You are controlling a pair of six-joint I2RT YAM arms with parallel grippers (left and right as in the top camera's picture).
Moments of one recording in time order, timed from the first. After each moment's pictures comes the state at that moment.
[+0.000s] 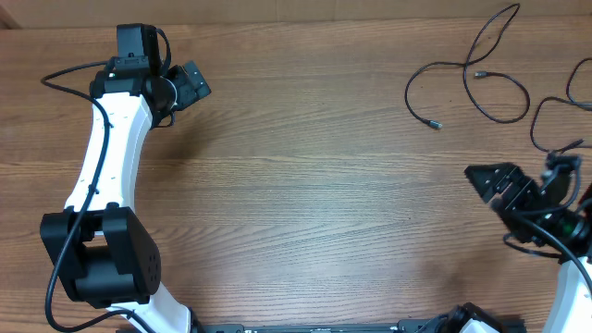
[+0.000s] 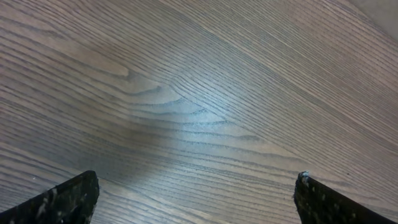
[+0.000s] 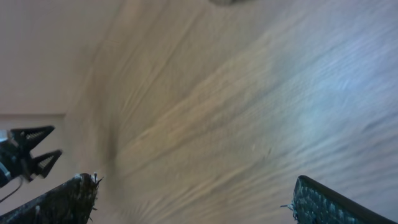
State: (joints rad) left arm 0.06 1.84 1.59 -0.81 0.07 -0.50; right arm -0.60 1.01 0.96 -1.14 -0.75 0.18
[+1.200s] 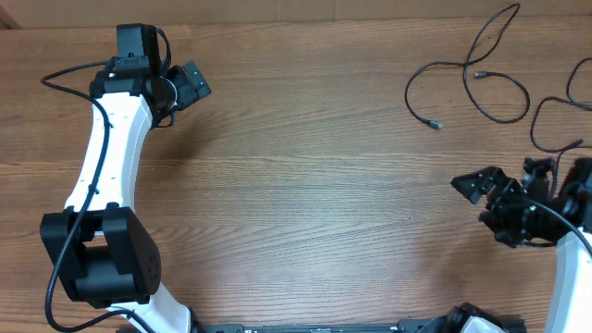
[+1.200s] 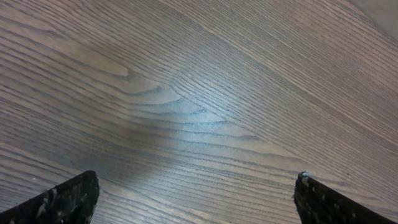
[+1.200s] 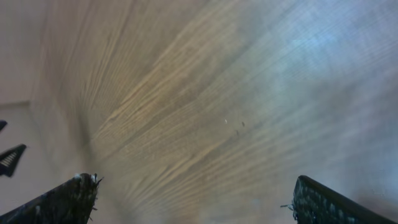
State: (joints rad) left arm 0.06 1.84 1.59 -0.81 0.07 -0.50; right arm -0.52 1.14 0.95 -1.14 -0.64 0.18
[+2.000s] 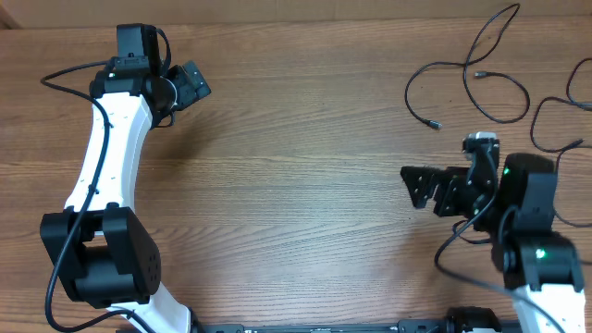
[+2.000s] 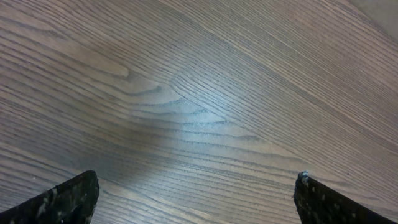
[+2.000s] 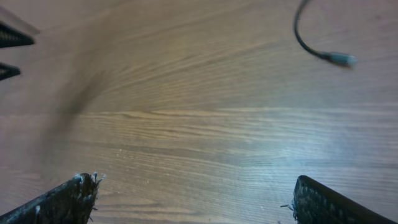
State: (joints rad) left arm 0.06 1.84 1.59 -0.81 0.07 -0.50; right arm -0.02 0.84 0.78 -0.66 -0.45 0.17
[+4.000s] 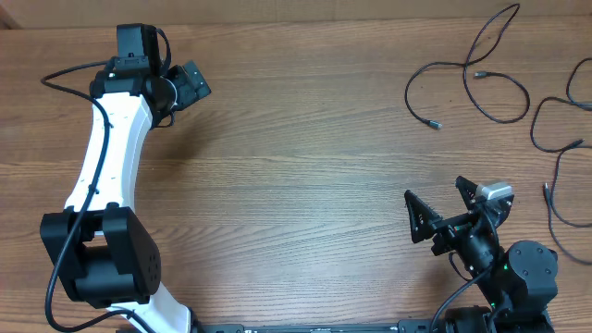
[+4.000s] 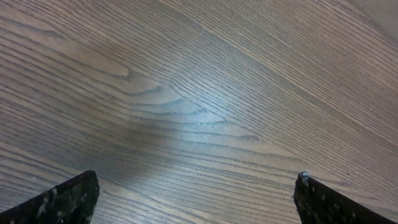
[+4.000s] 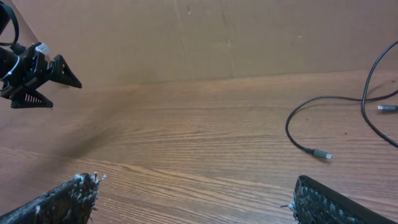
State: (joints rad) left arm 0.06 1.84 1.59 -0.81 0.07 -0.50; right arm 0.06 0.28 0.45 -0.39 -0.32 0.17
